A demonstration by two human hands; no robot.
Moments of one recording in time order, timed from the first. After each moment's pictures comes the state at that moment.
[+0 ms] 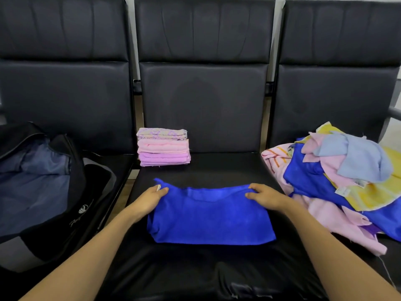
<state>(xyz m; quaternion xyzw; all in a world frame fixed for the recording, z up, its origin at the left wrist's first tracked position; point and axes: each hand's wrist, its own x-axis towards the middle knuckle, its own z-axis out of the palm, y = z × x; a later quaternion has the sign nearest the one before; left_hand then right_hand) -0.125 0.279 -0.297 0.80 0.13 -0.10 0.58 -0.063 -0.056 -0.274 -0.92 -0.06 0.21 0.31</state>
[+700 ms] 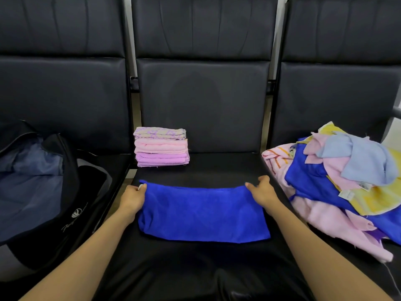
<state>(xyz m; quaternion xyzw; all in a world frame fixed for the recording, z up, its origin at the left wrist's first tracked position) -0.097 0.305 -0.324 0.79 0.33 0.07 0.52 -0.038 -0.036 -0.297 -0.89 0.11 0.05 0.45</state>
